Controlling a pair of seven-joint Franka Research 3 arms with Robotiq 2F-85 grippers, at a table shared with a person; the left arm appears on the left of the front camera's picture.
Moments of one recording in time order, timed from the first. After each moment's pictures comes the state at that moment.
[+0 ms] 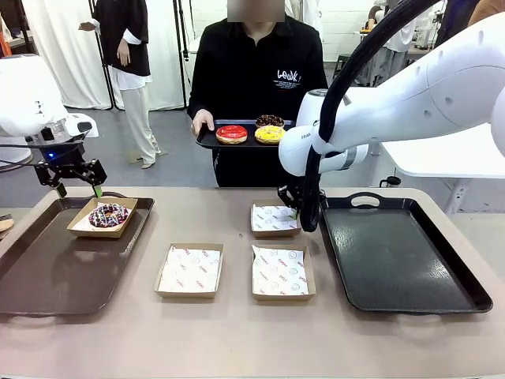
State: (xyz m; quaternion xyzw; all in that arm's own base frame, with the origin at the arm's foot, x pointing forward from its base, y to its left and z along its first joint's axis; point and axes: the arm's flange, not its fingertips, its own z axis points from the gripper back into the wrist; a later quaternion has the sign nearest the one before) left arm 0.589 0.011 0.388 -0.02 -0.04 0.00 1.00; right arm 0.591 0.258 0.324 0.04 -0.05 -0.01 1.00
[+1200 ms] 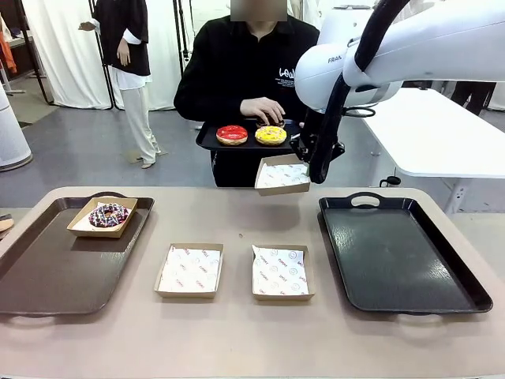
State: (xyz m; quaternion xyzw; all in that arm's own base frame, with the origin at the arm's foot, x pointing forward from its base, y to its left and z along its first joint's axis) left arm 0.387 0.227 0.415 -0.54 -0.06 0.05 0.84; right arm 0.557 0.239 0.473 0.05 -0.08 -0.08 0.99
